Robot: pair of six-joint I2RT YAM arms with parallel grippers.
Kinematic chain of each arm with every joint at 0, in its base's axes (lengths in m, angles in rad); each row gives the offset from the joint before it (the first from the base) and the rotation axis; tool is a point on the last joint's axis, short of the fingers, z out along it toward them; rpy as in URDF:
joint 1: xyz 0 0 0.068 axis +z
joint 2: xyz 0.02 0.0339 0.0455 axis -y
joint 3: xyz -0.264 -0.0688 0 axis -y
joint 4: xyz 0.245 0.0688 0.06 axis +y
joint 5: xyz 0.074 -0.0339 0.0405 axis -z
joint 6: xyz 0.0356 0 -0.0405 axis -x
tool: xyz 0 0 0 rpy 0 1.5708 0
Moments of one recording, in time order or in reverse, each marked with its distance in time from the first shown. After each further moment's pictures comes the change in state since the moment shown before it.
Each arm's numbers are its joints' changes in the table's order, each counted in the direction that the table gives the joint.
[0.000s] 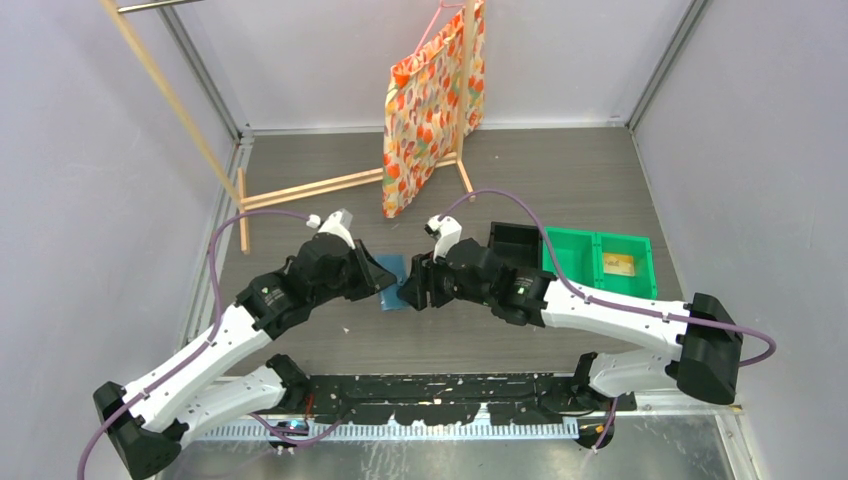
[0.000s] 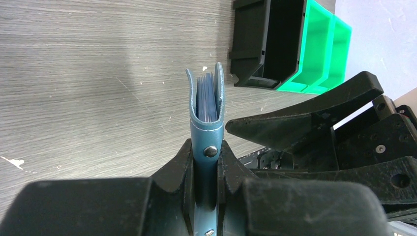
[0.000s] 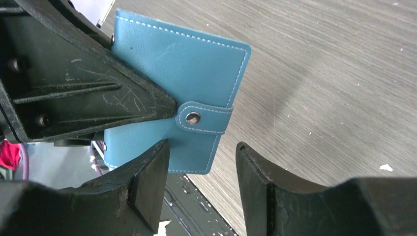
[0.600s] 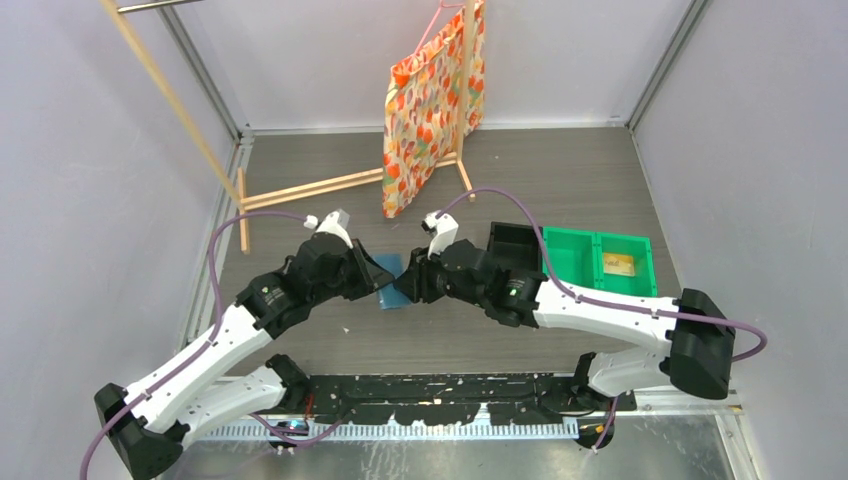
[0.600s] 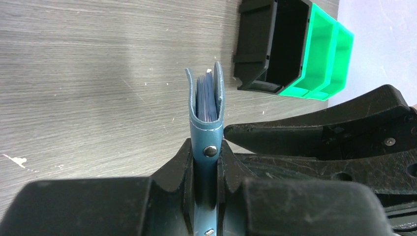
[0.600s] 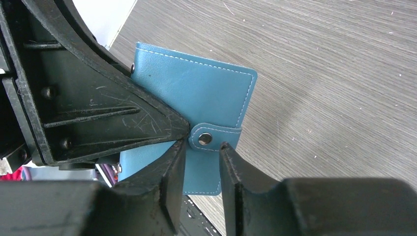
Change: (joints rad) left arm 0.019 0.005 -0.009 -0.006 0.016 0.016; right arm 0.010 -0.031 0.000 -0.110 0.080 -0.006
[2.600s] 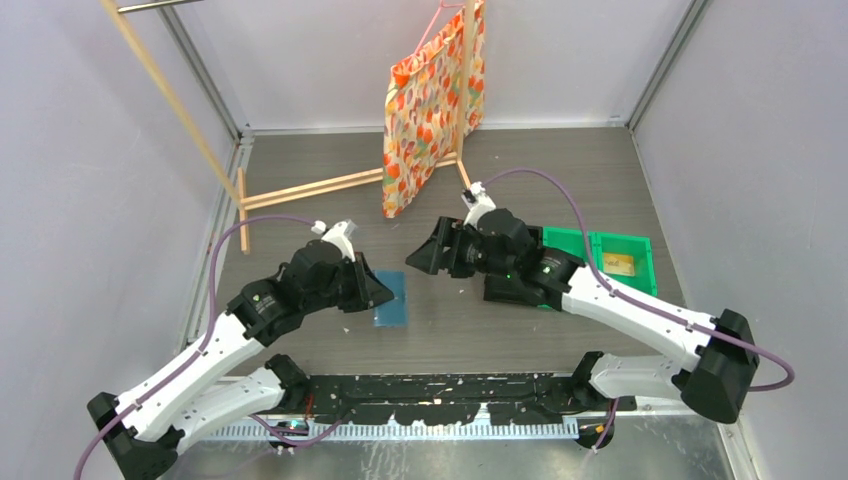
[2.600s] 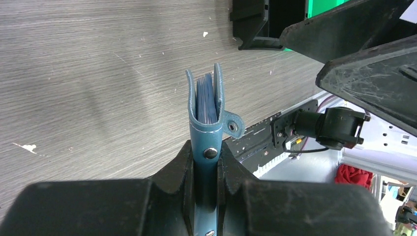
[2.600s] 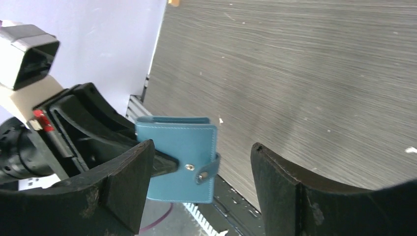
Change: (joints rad) left arm -0.015 0.060 -0.010 0.085 0.101 -0.126; right arm -0.210 0.135 0.009 0.160 -0.191 -0.268
